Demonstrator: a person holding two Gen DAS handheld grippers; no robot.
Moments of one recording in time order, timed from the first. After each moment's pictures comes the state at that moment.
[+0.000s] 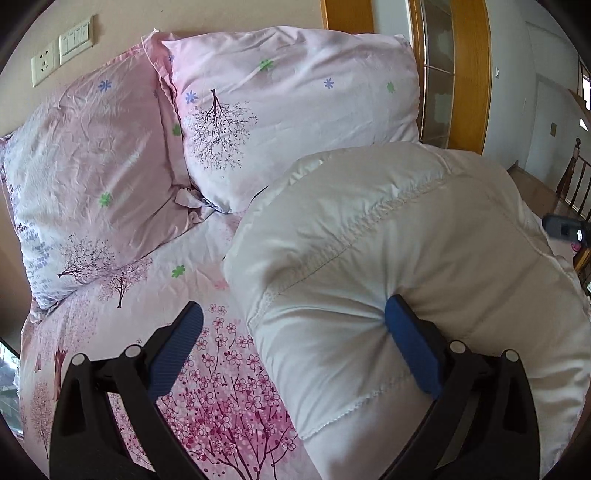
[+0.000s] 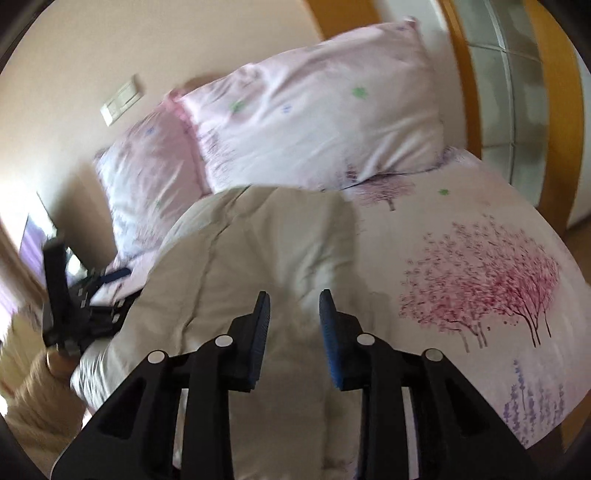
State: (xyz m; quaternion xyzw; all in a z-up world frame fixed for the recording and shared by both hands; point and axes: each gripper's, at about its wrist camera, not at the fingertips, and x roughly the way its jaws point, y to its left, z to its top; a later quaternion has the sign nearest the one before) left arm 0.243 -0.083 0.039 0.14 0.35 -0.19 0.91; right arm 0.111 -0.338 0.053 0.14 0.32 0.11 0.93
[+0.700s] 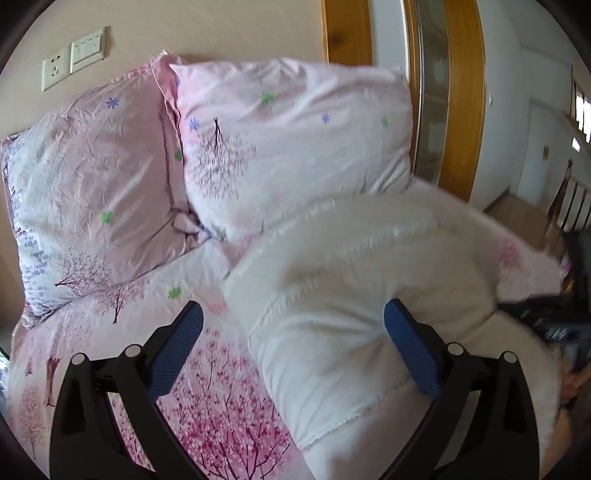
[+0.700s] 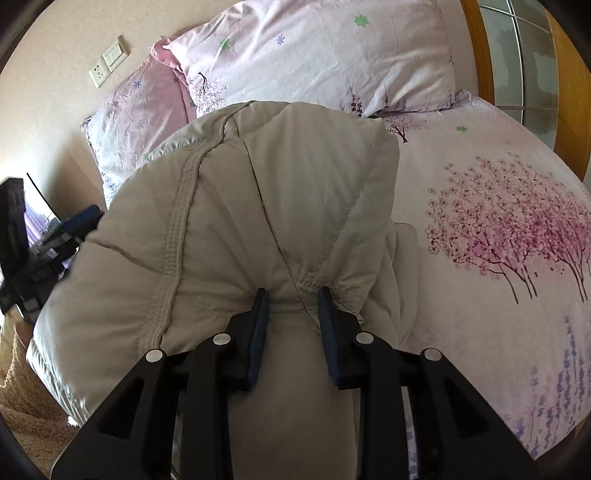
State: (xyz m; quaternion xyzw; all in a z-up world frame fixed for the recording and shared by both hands) left arm 0.239 -0.075 0.062 0.10 0.30 -0.21 0.92; right arm 0.132 -0.334 -0.007 0.17 0.38 0.12 0.90
